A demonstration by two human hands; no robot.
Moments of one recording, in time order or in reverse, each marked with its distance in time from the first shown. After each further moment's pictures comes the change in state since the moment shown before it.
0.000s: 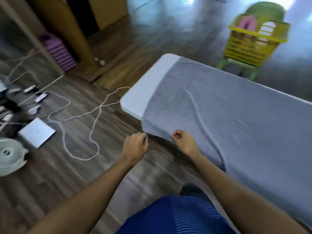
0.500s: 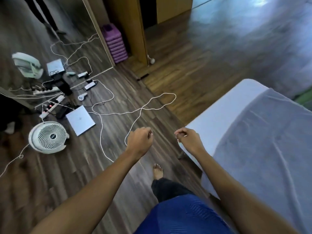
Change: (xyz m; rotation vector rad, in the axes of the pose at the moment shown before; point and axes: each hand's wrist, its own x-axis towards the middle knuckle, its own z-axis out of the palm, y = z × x) left_hand 0.168 -0.264 -0.090 -0.011 0.064 -0.356; right_hand 0.231 -0.240 0.155 0.060 -0.218 -0.200
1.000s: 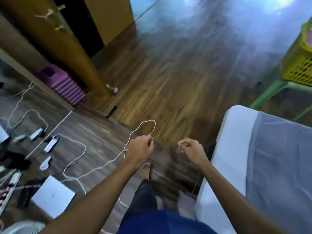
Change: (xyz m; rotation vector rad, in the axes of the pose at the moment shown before) left_hand 0.370 0.031 -0.014 0.003 -0.225 0.296; right_hand 0.263 -0.054 -0.077 0.268 0.243 0.264
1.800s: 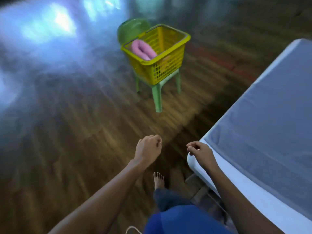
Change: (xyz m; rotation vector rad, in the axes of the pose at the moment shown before) left_hand 0.471 0.349 0.067 0.094 -0.535 1.189; right_hand 0.237 -0.005 -0.223 0.483 1.130 0.518
